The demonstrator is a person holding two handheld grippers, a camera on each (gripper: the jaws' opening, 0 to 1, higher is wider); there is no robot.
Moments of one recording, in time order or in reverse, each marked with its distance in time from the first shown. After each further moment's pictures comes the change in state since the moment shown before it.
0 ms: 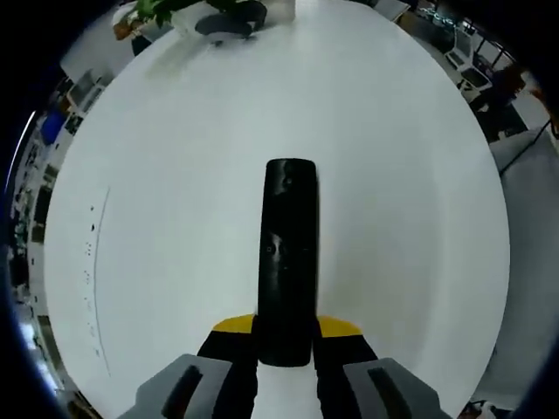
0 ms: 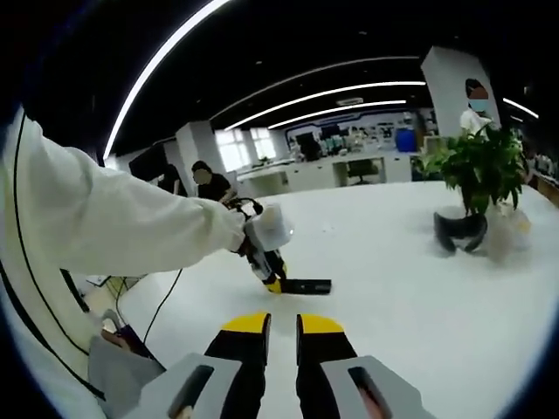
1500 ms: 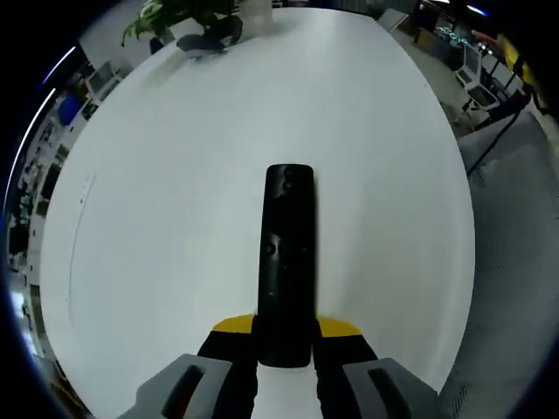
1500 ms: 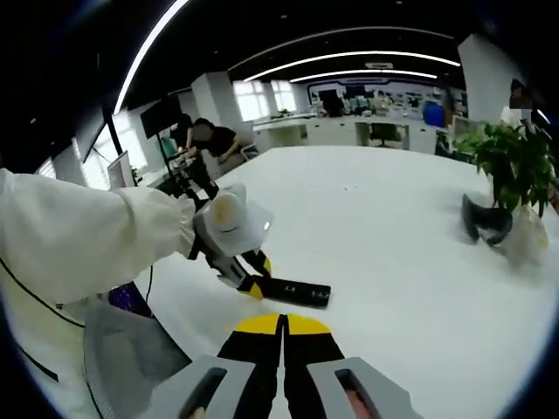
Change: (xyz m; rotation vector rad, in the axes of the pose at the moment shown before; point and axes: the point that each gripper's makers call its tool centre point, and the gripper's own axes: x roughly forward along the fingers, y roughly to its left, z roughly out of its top) left arm -0.006 -0.128 -0.012 -0.108 -0.081 0.019; right arm 0.029 0.013 -0.039 -0.077 0.277 0.075
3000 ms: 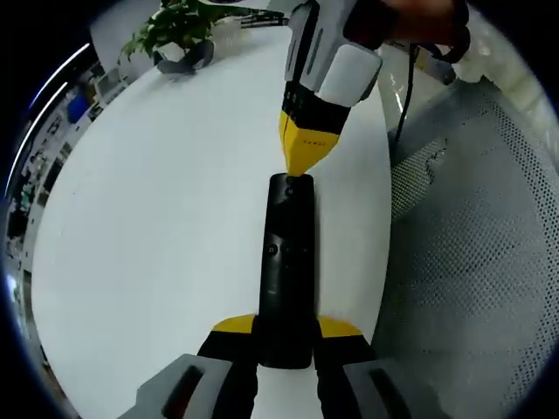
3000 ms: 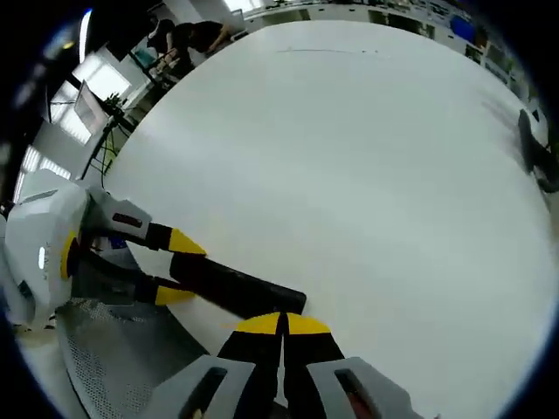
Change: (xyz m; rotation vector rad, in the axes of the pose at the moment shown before) left arm -0.009 -0.111 -0.012 -0.048 -0.106 -0.013; right arm 0.074 -0.017 -0.108 0.078 0.603 0.056
